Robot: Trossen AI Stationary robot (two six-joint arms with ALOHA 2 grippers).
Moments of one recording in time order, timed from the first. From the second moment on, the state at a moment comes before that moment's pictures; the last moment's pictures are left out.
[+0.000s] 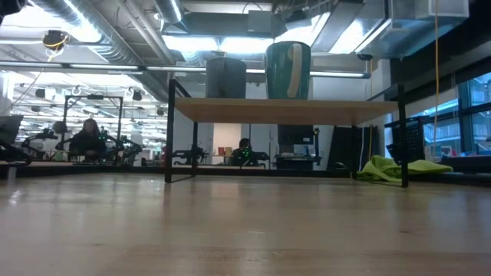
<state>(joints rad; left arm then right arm) -1.06 1.08 0.93 -0.93 0.12 -1.04 0.69 1.74 1.44 -0.26 0.73 1.41</state>
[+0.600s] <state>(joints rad) -1.06 1.24 0.93 -0.96 0.11 -1.01 0.69 1.74 1.44 -0.25 0.71 1.41</state>
